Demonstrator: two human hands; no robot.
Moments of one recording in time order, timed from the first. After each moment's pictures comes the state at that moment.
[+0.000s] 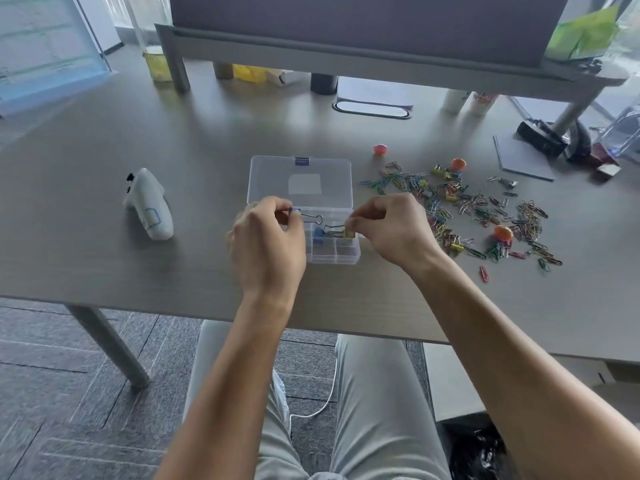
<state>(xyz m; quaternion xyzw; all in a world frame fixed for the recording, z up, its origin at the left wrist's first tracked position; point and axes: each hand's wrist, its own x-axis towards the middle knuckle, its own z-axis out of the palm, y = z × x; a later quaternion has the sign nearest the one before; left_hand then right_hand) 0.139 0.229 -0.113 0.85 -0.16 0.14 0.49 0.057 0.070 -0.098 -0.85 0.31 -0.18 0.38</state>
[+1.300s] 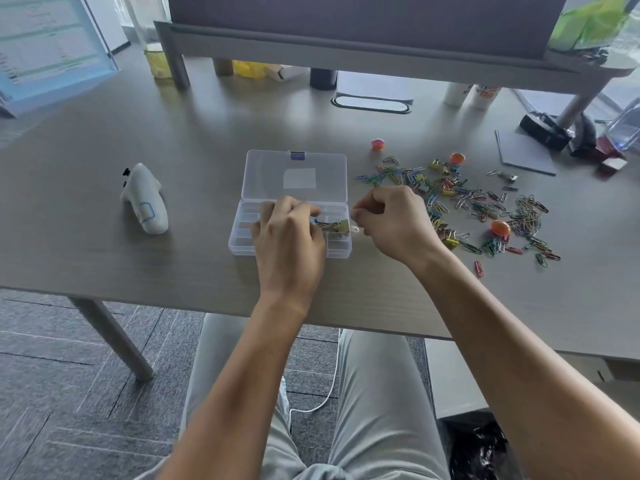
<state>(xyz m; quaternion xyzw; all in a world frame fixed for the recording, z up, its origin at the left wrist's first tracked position) 0.116 0.209 -0.125 0.88 -0.27 0.14 0.36 0.052 0.056 -0.102 -0.88 0.28 -0.19 0.34</state>
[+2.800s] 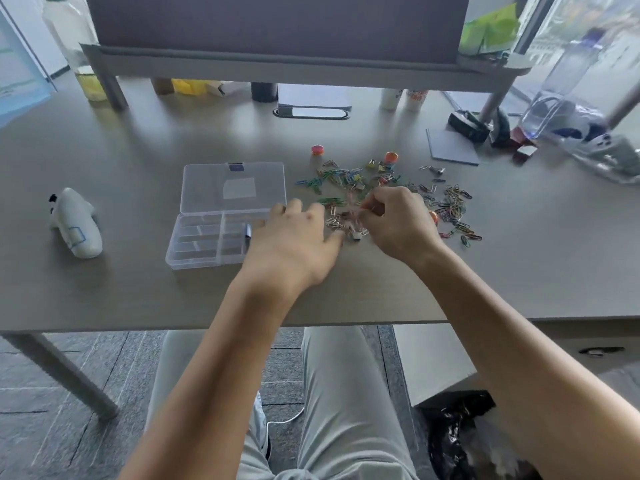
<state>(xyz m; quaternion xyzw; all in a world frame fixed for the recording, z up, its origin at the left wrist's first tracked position) 0.064 0.162 -0.061 0.90 -0.42 -0.07 0.11 -0.023 0.003 -0.089 -0.89 0.33 -0.22 0.23</state>
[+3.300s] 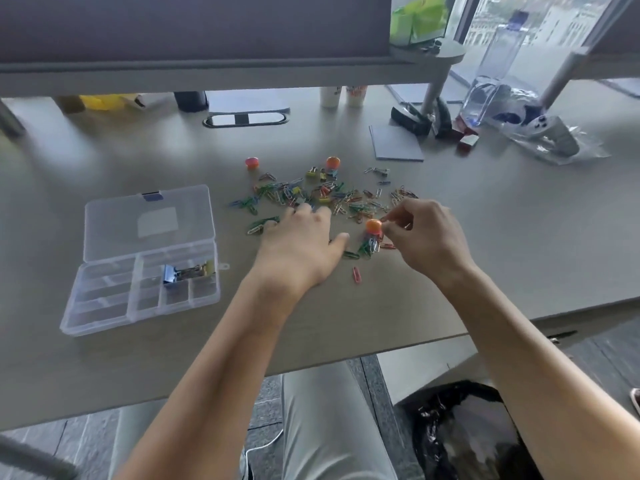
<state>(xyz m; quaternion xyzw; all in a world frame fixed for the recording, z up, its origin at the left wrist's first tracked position) 0.047 0.049 -0.073 0.86 -0.50 -0.08 0.08 -0.100 -0.087 -0.101 -0.84 0.45 -0.23 0.19</state>
